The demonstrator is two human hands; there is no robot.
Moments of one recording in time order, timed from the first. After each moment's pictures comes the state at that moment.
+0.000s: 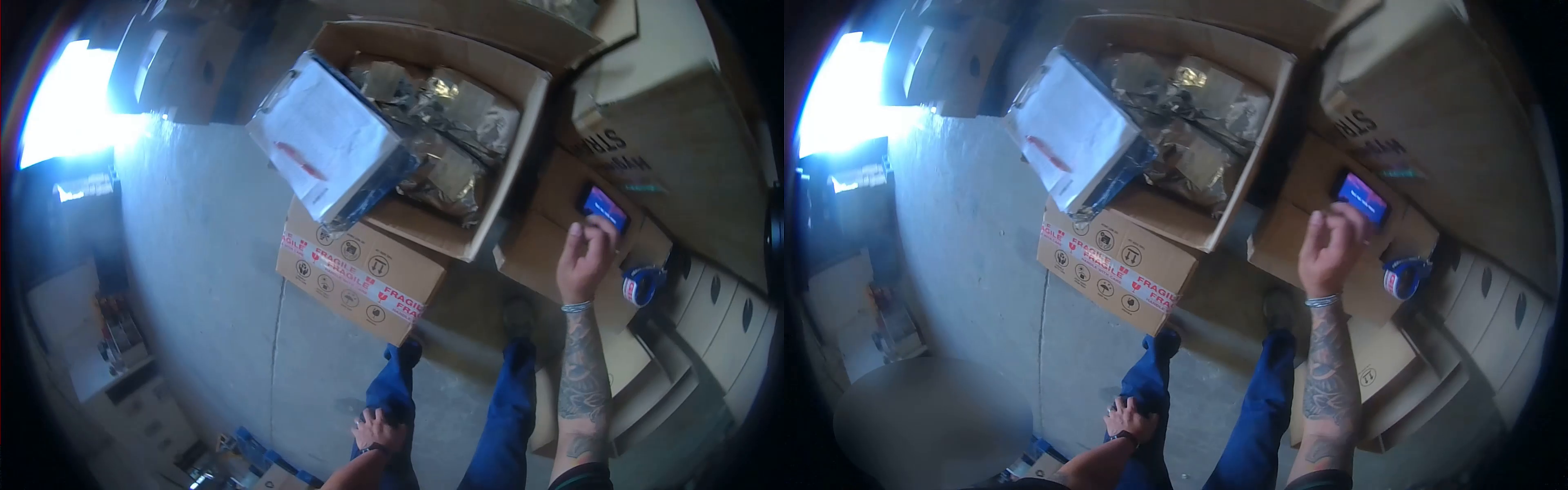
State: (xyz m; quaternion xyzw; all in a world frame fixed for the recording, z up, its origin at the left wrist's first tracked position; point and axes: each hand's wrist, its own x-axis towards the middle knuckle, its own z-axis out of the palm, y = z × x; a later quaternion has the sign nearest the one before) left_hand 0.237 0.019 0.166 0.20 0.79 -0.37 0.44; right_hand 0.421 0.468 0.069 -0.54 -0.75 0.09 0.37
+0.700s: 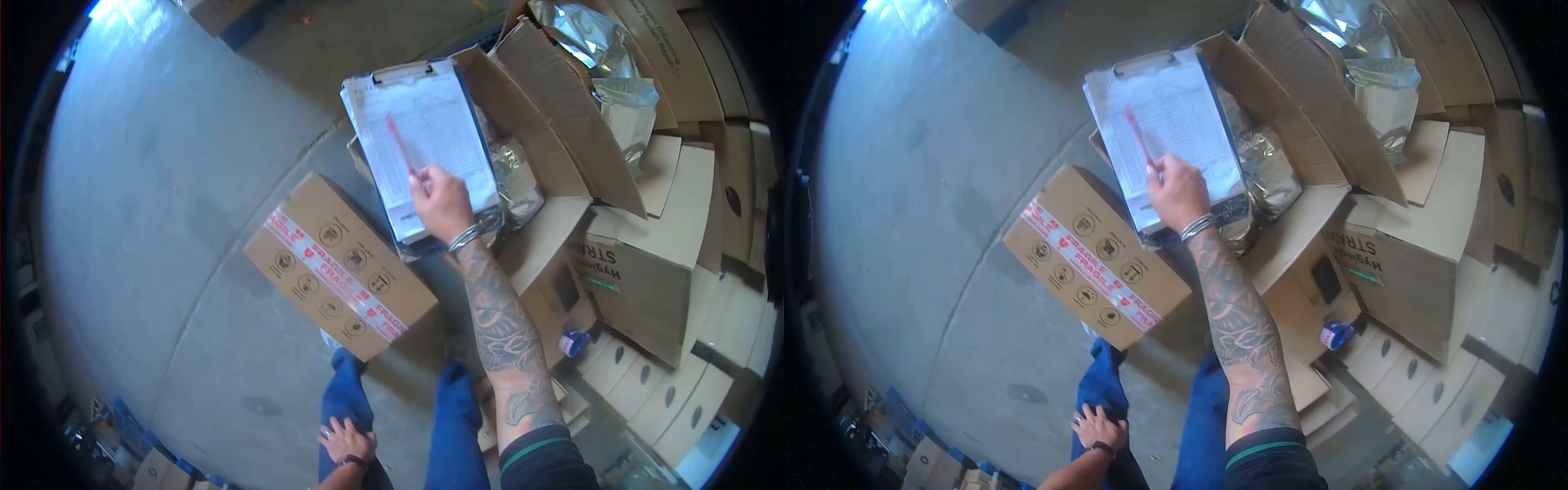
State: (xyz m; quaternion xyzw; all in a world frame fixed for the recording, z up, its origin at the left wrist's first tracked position) left_hand 0.150 0.003 0.172 0.13 0.80 -0.25 0.53; right_hand 0.004 0.472 0.103 -0.39 -0.83 0.40 0.09
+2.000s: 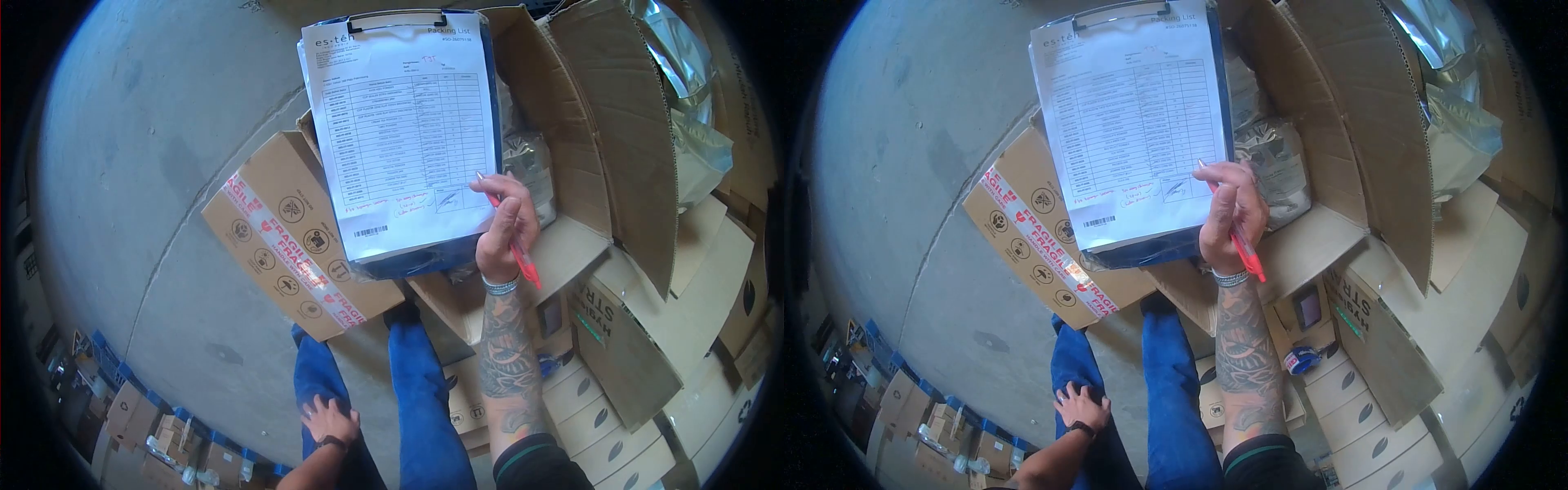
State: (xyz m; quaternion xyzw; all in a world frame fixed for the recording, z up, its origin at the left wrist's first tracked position) left_hand 0.190 0.122 0.139 0.05 0.79 -0.19 0.57; right_hand 0.081 0.556 0.059 -0.25 -0.79 0.46 0.33
